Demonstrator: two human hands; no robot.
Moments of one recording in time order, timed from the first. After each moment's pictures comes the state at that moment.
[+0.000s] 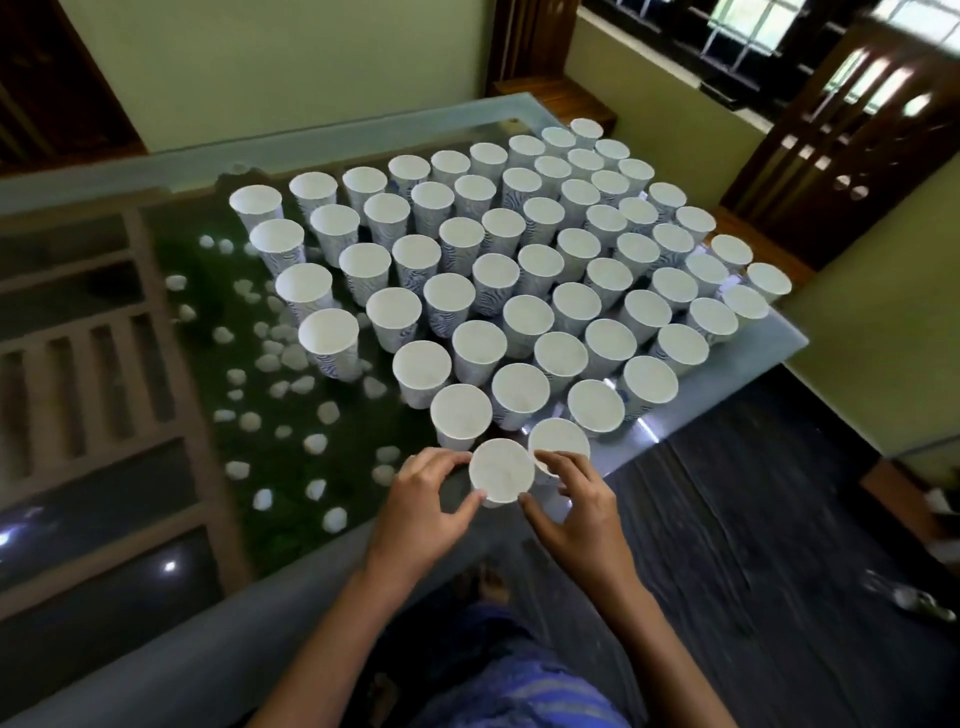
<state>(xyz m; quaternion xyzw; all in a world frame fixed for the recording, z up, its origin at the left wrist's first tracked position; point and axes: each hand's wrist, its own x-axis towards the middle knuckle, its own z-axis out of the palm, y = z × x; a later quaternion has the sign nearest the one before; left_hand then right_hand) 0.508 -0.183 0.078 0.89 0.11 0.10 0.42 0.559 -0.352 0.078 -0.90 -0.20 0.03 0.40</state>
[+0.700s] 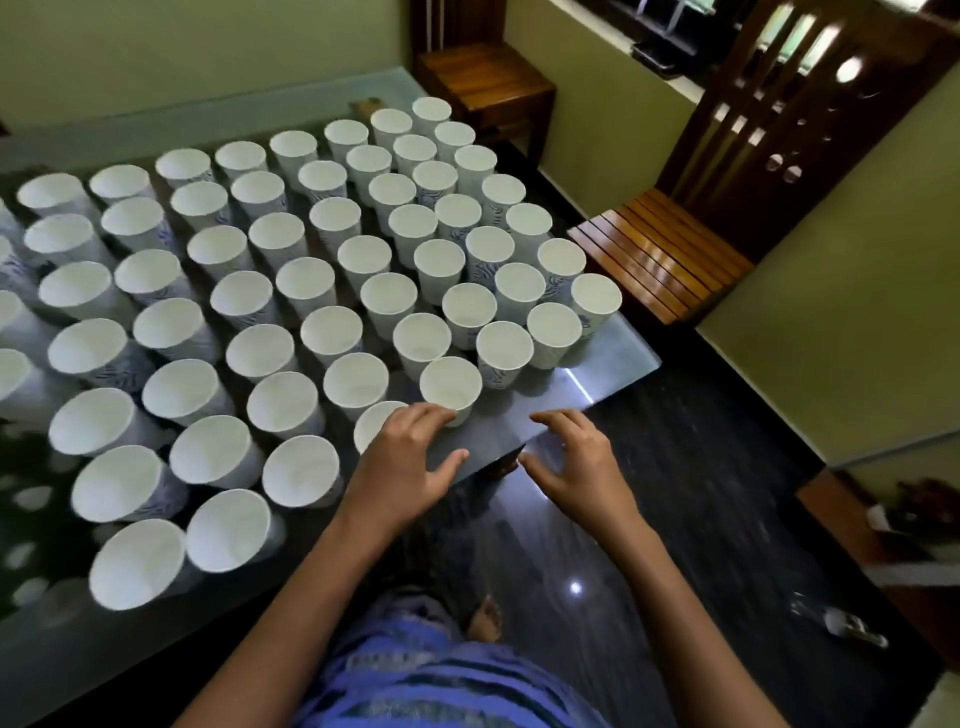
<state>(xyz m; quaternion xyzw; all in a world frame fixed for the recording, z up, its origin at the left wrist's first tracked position) 0.741 -0.431 0.084 0.94 0.07 0.08 0.32 0.810 -0.618 0.086 -0.92 -0.22 0.08 0.33</state>
